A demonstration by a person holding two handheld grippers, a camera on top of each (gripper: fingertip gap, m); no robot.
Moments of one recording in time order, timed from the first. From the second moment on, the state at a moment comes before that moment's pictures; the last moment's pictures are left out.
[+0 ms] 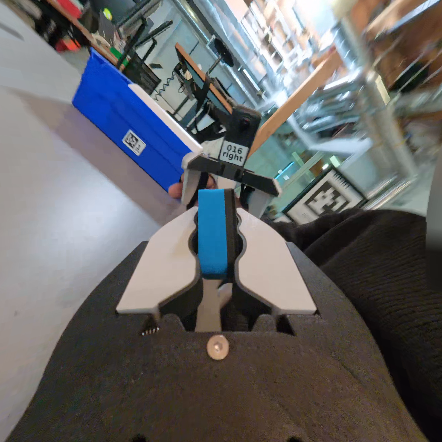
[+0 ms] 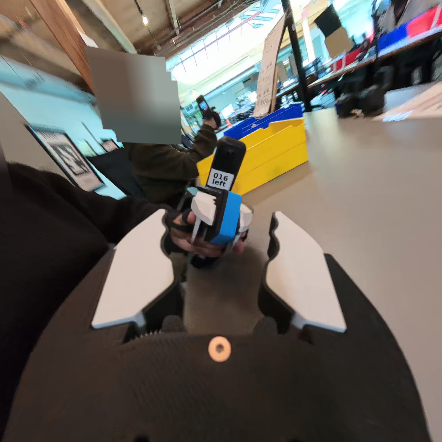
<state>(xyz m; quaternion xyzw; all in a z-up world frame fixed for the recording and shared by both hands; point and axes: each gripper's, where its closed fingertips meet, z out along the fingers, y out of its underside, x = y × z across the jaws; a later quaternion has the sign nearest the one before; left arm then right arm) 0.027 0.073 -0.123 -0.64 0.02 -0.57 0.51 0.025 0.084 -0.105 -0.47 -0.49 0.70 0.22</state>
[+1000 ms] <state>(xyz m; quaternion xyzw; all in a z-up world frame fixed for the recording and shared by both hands) 0.064 0.056 -0.117 -0.55 -0.03 -0.76 0.34 0.022 0.034 -0.139 -0.32 -0.71 0.46 0.43</state>
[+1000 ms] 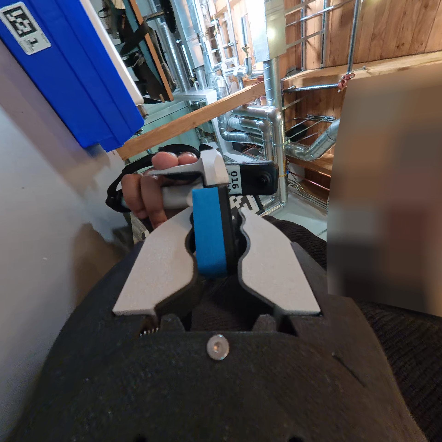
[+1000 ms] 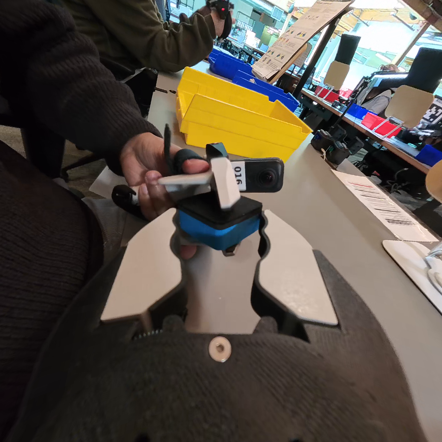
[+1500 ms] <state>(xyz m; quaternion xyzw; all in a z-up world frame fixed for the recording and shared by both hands) 0.023 0.075 -0.101 -0.64 0.06 -0.51 0.58 0.029 0.074 -0.103 -0.44 -0.55 0.65 0.30</state>
